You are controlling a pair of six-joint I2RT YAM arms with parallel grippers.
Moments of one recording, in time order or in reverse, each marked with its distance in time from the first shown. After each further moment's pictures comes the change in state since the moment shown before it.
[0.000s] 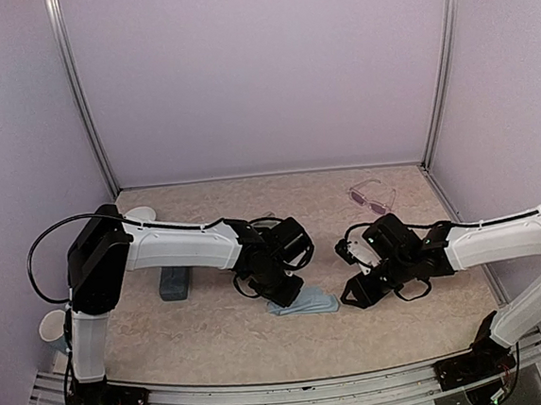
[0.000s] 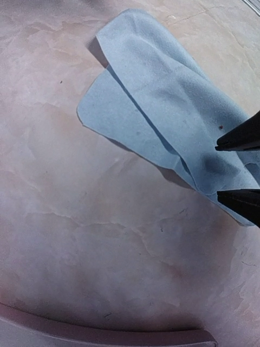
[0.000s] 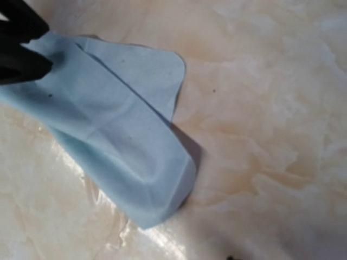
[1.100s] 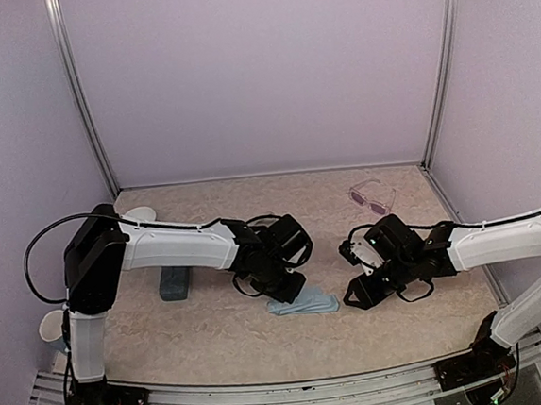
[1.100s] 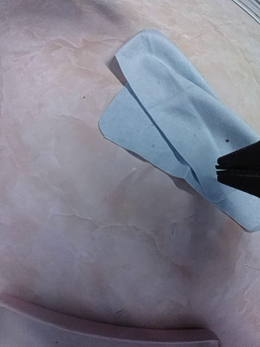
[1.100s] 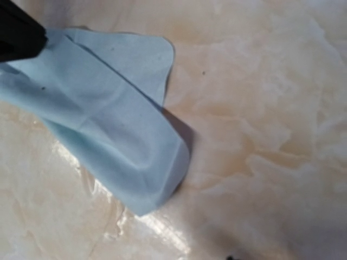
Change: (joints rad) left arm 0.004 -0.016 -0.028 0.072 0.019 -0.025; right arm 0.005 -0.023 -0.011 -0.029 0.003 0.047
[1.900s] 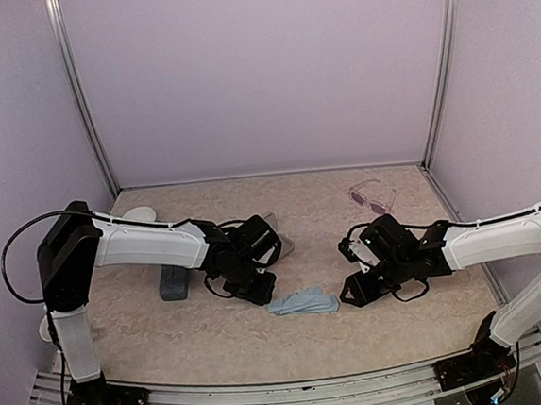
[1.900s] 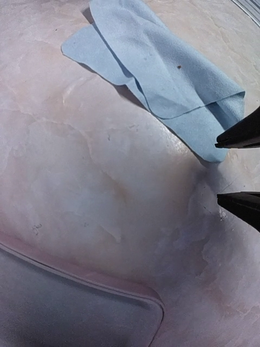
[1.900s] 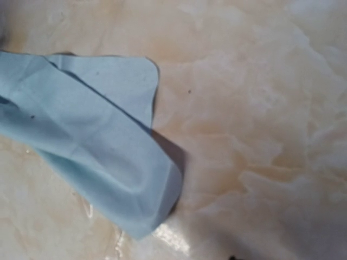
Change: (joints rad) left arm 0.084 -0.148 -0.218 0.029 0.024 -0.054; right arm 0.017 0.037 0.023 0.019 0.043 0.095
